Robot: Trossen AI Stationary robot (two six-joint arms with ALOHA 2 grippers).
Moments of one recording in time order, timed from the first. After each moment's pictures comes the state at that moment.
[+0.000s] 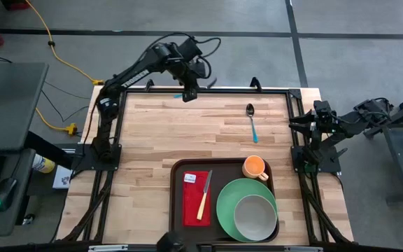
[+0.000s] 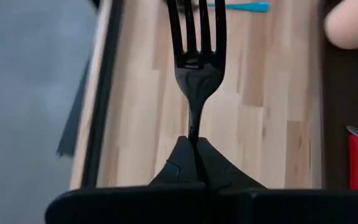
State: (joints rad) left arm 0.56 2.01 2.28 -1.32 0.20 0.41; right arm 0.52 0.46 1.04 -1.11 0.68 0.70
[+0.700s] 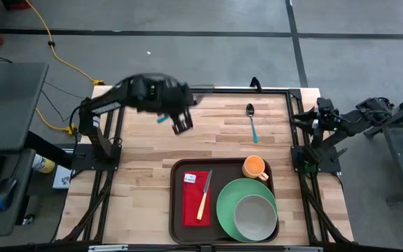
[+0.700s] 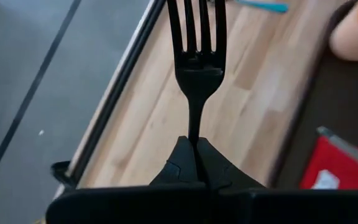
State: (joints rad) left arm 0.08 1.77 2.28 -1.58 -0.39 -0.22; right arm 0.52 0.45 1.06 -1.16 0.71 0.67
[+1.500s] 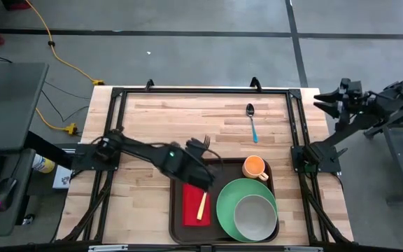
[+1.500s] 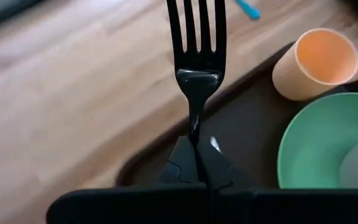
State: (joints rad) left arm -0.36 2.06 2.28 -1.57 -0.60 -1.29; right arm 0.52 0.41 1.34 -1.37 0.79 0.49
